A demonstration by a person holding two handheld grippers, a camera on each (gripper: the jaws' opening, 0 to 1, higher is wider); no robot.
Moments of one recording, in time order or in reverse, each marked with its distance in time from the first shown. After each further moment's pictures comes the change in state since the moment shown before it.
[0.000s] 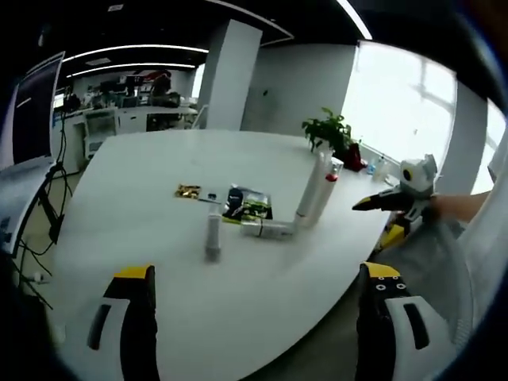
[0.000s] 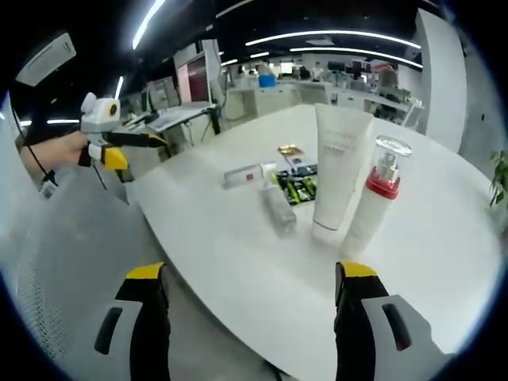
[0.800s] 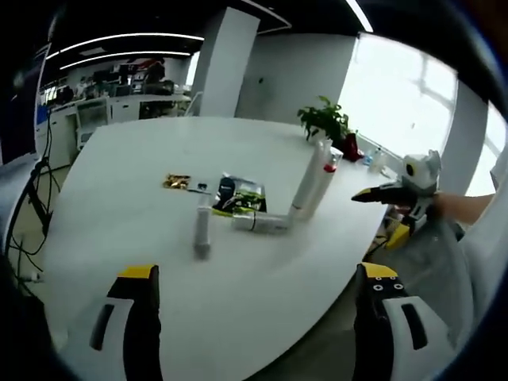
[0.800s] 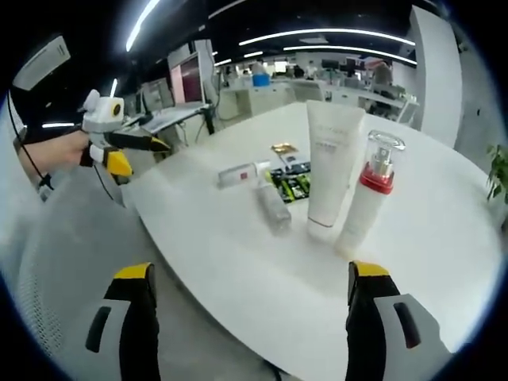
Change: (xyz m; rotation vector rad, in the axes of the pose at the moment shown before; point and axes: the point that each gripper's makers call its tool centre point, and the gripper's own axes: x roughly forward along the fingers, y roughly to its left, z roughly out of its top) left arm 0.027 0.001 -0.009 0.002 0.098 -0.033; right arm 0.000 -0.005 -0.004 0.026 0.008 -0.025
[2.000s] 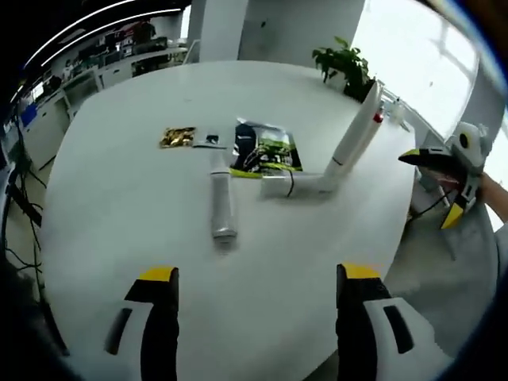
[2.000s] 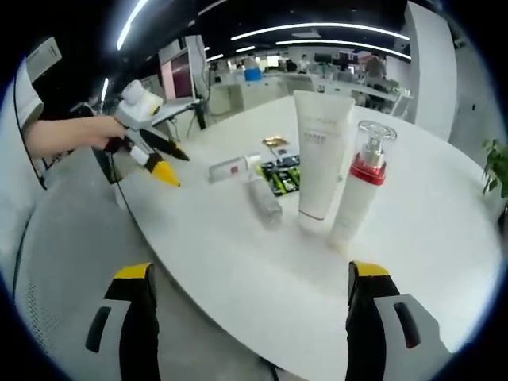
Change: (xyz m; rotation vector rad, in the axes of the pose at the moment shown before) left arm 0.074 0.048 -0.025 0.037 0.340 0.066; right arm 0.002 -0.010 -0.007 0.019 0.035 -0.033
